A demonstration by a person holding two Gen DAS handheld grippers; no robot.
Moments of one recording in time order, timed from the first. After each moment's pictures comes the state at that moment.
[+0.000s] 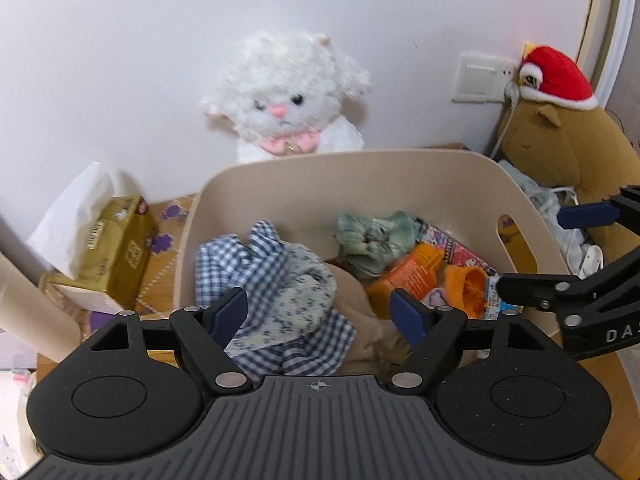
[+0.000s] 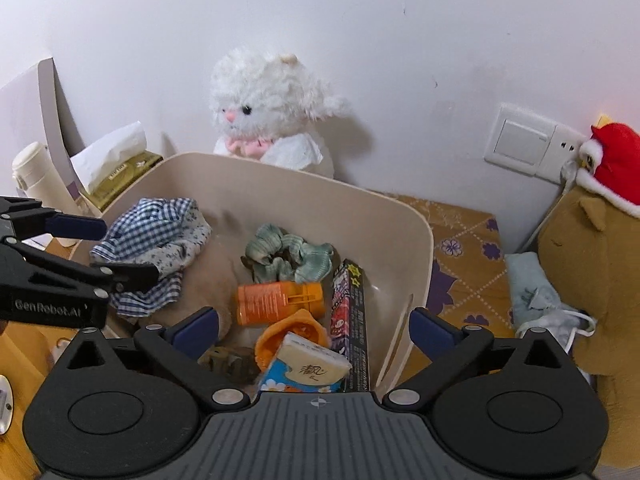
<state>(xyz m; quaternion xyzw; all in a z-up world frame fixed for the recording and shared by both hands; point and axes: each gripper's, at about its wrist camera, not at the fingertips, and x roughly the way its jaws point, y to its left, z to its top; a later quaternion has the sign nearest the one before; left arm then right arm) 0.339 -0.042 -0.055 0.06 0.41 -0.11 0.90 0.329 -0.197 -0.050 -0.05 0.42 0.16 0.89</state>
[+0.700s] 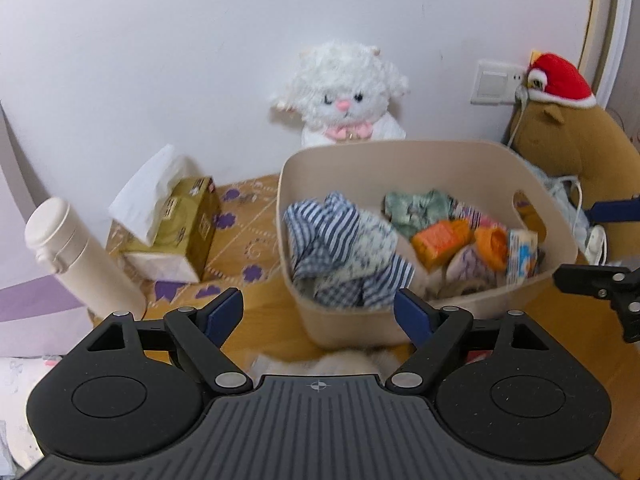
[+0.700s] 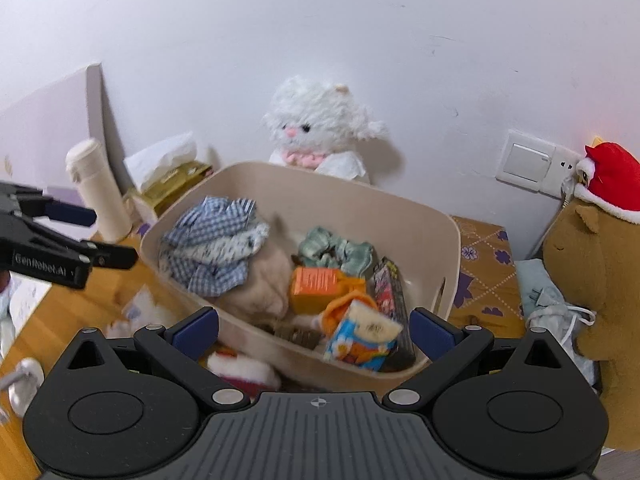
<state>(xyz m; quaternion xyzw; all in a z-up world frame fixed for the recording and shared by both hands) 0.278 0.023 -0.034 0.07 0.41 -0.09 0.91 0.249 -0.178 -0.039 -0.06 0.38 0.17 0.91</state>
